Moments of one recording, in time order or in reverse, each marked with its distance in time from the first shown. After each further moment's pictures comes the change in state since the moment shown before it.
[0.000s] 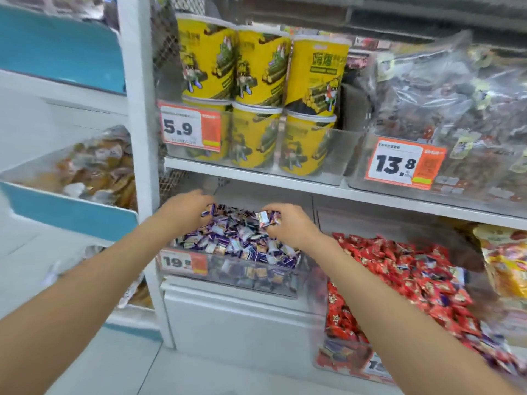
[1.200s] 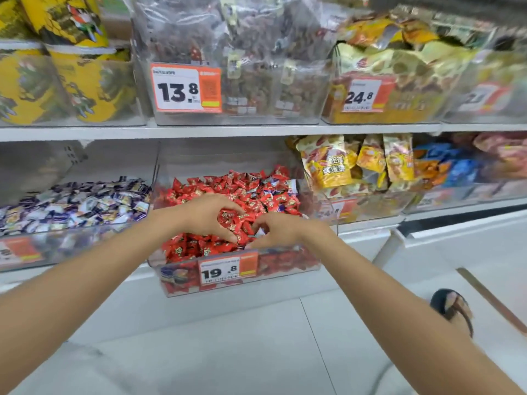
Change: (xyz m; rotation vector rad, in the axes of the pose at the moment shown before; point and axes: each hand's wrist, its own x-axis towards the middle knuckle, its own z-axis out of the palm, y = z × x) left_hand -0.018 0.330 0.019 -0.267 -0.271 0.623; right_hand -0.242 0.162 -0.096 -0.057 -0.298 0.328
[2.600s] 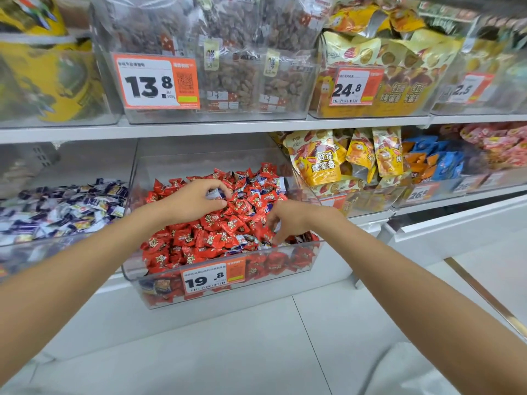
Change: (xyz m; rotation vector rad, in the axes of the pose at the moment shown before) left_hand 0.024 0.001 -0.008 -0.395 0.196 -0.006; right_hand 0.002 0.043 -0.030 -0.183 -0.059 0.075
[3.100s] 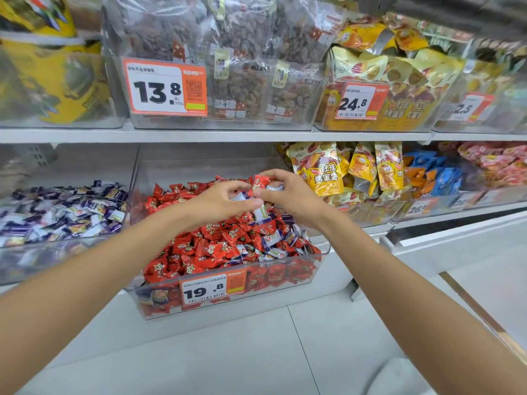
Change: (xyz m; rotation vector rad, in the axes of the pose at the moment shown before) left_hand 0.009 0.034 0.011 -0.394 -0.035 -0.109; right_hand -0.010 -0.029 -0.025 0.949 0.509 -0.116
